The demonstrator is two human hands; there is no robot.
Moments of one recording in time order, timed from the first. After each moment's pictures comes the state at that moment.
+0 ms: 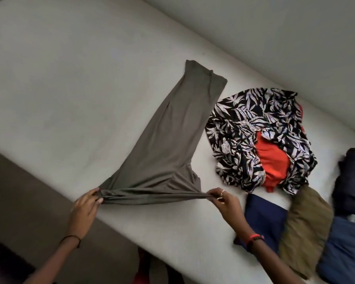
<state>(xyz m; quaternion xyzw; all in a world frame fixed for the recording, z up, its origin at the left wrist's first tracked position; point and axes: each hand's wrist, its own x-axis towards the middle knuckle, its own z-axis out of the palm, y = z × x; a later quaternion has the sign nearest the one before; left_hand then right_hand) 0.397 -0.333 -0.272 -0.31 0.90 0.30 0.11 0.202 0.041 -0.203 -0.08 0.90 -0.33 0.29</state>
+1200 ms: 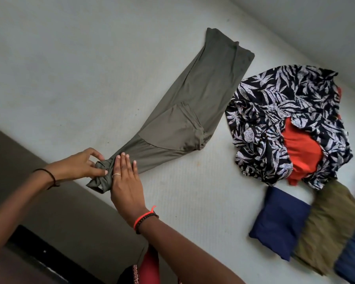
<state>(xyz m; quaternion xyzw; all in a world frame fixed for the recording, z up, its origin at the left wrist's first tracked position) 0.295 -0.407 -0.193 -0.33 0.71 0.49 0.39 0.306 -0.241 -0.239 -0.32 0.89 -0.23 0.24</state>
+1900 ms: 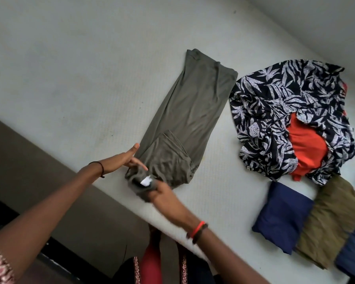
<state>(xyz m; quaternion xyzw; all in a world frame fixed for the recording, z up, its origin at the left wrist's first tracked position) 0.281 -0.359 -0.243 -0.21 0.68 0.50 0.49 0.286 -0.163 -0.200 -0.04 0.65 -0.52 0.55</state>
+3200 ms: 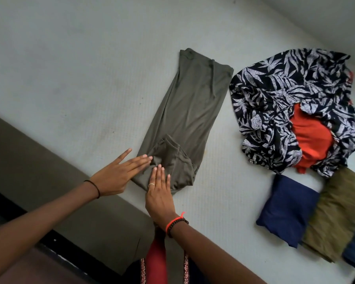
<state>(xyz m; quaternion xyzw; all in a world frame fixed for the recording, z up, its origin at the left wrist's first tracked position) 0.341 -0.357 -0.287 0.27 0.95 0.02 0.13 0.340 -0.168 -0.279 -0.23 0.93 -0.12 0.26</state>
